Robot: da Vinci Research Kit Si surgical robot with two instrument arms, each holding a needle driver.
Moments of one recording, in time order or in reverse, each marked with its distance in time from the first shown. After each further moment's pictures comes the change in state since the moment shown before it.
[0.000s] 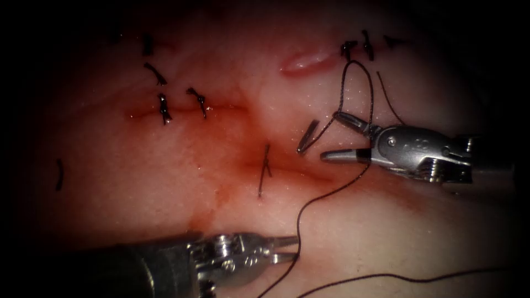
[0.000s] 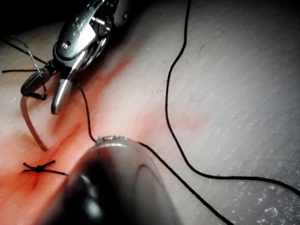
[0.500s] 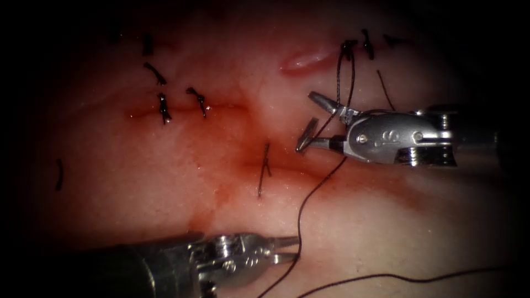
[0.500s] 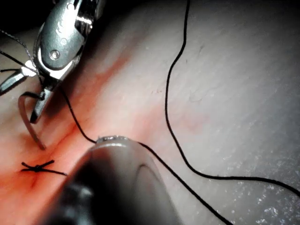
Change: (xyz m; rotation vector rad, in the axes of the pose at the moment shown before) right arm 0.003 -0.003 0.003 -0.036 -0.002 -0.402; left arm 0.000 0.000 0.000 0.000 -0.001 0.001
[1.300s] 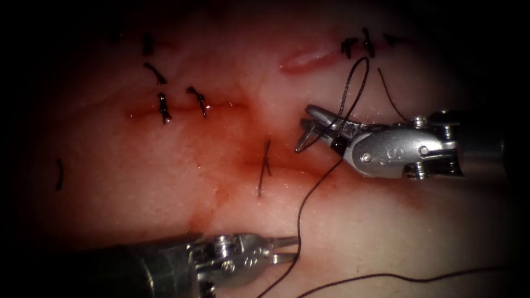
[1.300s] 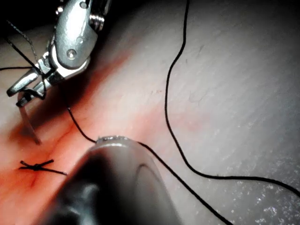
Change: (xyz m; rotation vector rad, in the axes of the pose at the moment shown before) right arm -0.001 0.000 -0.001 -0.003 0.083 -0.174; left arm 0.000 0.000 0.000 -0.001 0.001 0.000
